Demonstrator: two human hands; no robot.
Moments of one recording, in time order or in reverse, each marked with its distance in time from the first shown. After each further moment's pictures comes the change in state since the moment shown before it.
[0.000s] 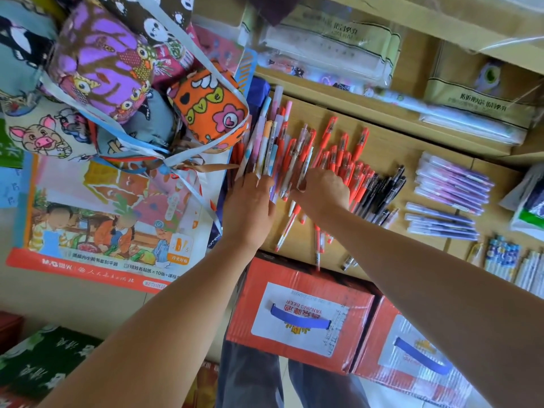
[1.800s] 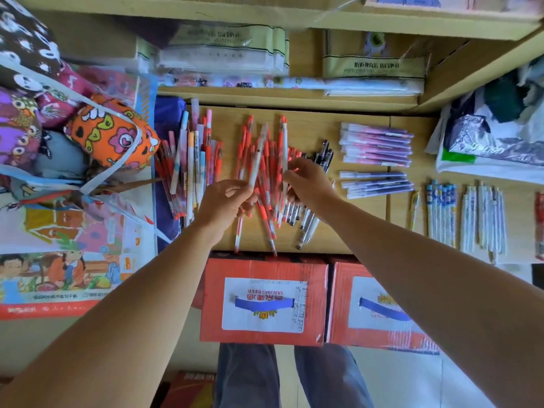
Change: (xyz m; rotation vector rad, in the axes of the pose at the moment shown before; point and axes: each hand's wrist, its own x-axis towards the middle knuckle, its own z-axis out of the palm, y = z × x) left_hand 0.005 0.069 -0.015 -1.025 -0.363 -0.300; right_hand -0.039 0.100 -0.024 1.094 -0.049 0.150
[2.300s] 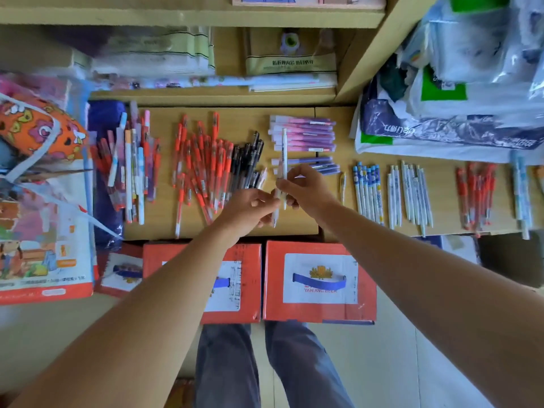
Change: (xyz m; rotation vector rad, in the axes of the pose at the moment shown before) left_hand -0.056 0.009 0.158 0.206 -0.230 0.002; right_hand -0.077 0.059 -0.115 0.178 0.064 -0.007
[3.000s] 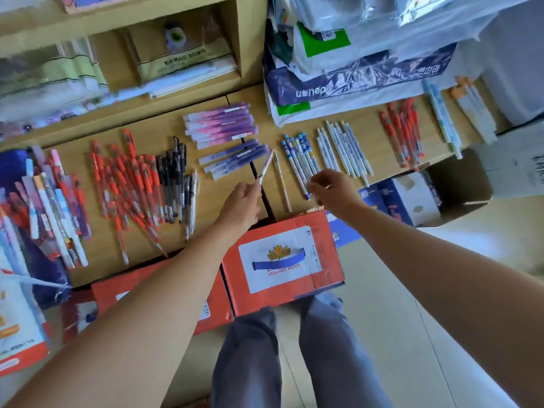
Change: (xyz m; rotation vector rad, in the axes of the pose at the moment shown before) left_hand 0.011 0.017 0.110 0.082 -0.071 -0.050; right_hand -0.060 0.095 -0.132 -0.183 0.365 0.075
